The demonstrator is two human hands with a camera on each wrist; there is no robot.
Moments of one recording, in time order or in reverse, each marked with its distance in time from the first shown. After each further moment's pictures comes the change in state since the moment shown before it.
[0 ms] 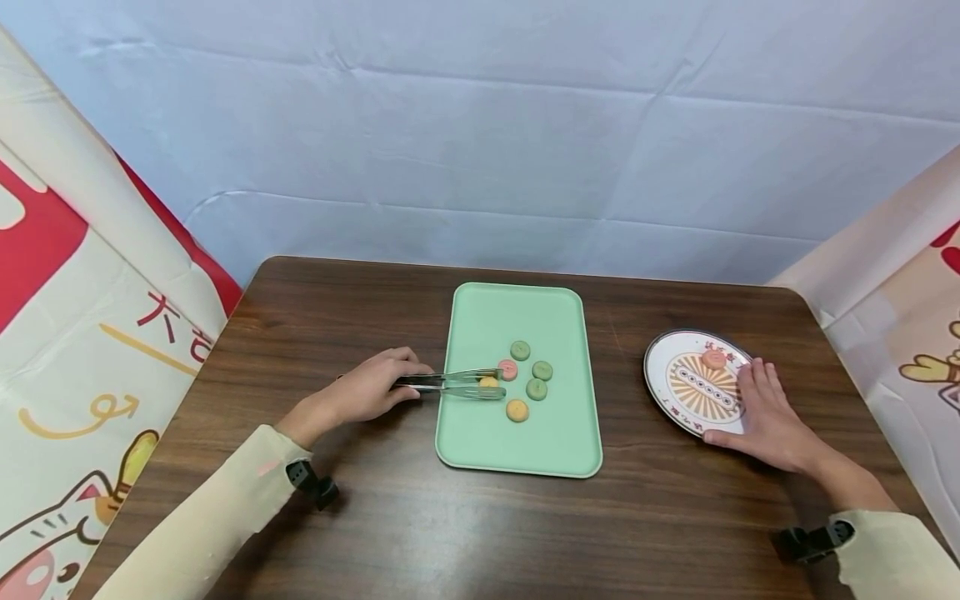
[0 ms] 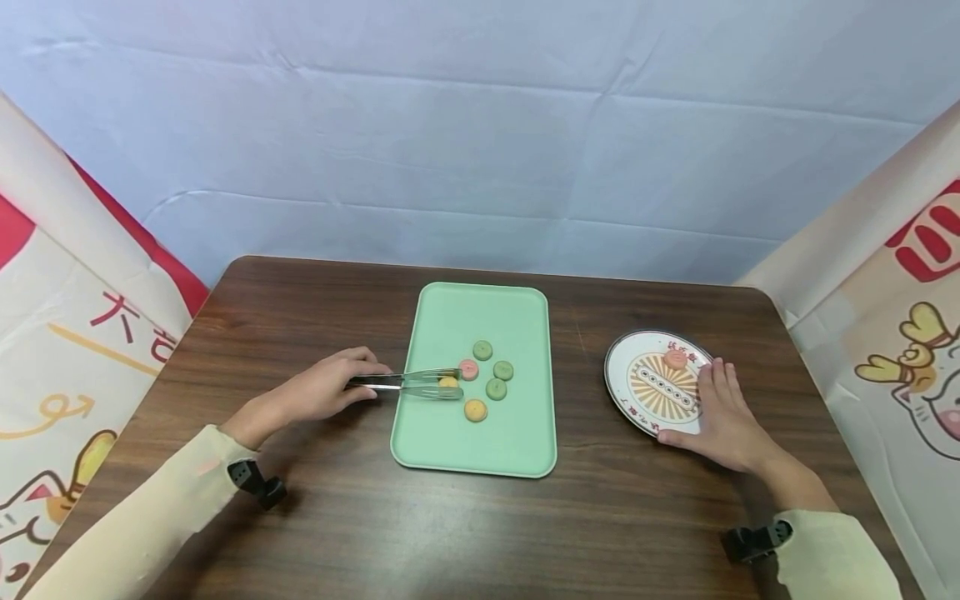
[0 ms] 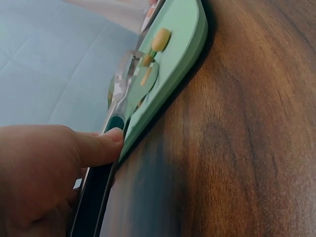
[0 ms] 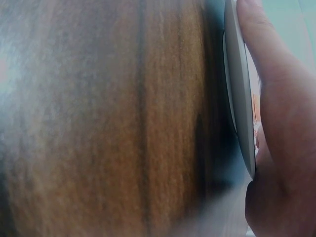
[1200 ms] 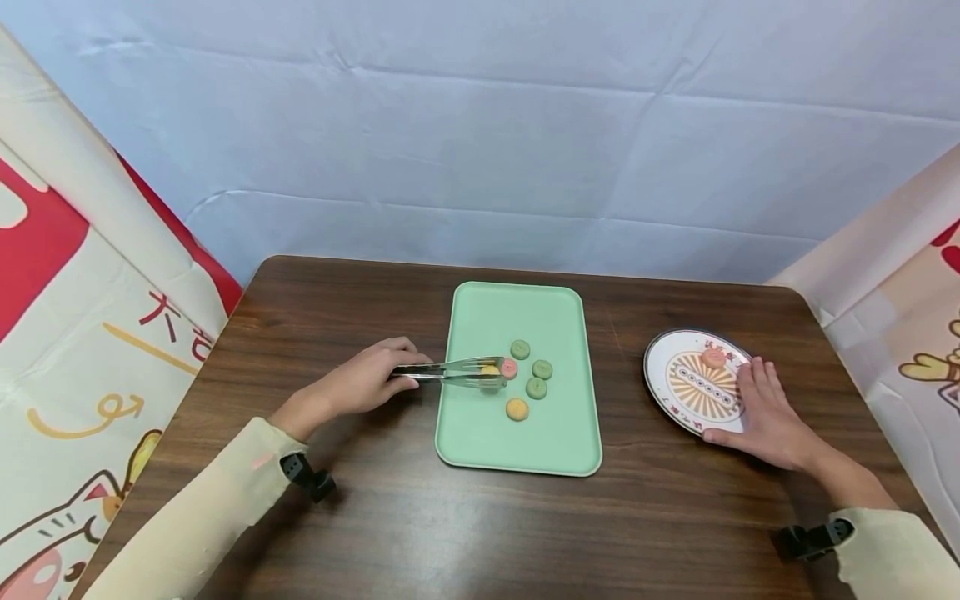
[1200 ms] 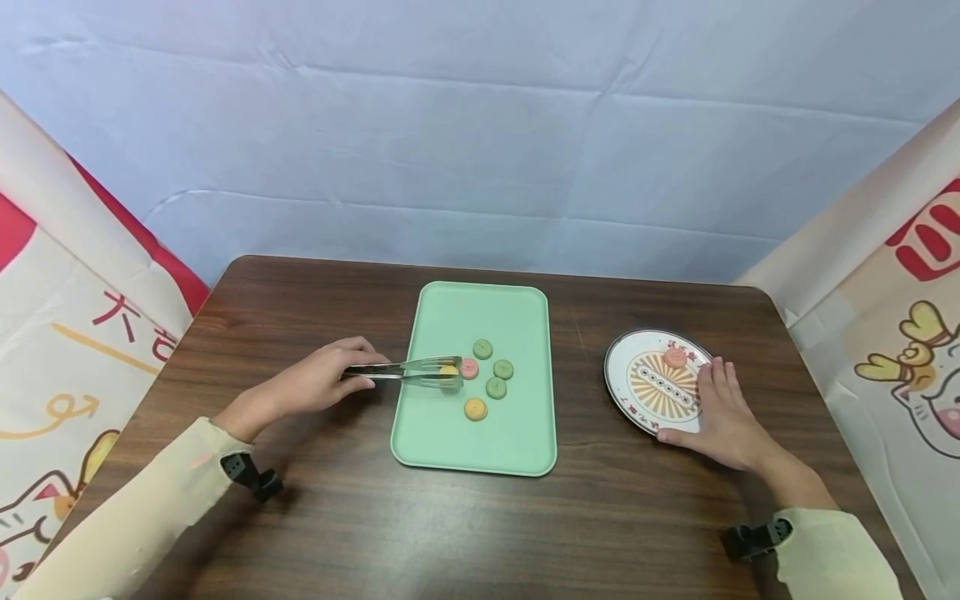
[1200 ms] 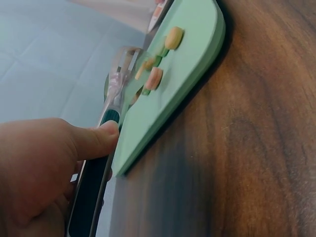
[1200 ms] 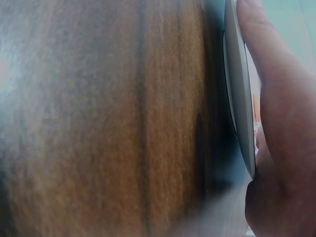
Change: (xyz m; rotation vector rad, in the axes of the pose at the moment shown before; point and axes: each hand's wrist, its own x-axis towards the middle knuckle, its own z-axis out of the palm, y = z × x) left_hand 0.002 0.004 -0.014 -0.010 0.042 0.021; right_hand 0.000 0.000 -0.001 0.001 -0.027 0.017
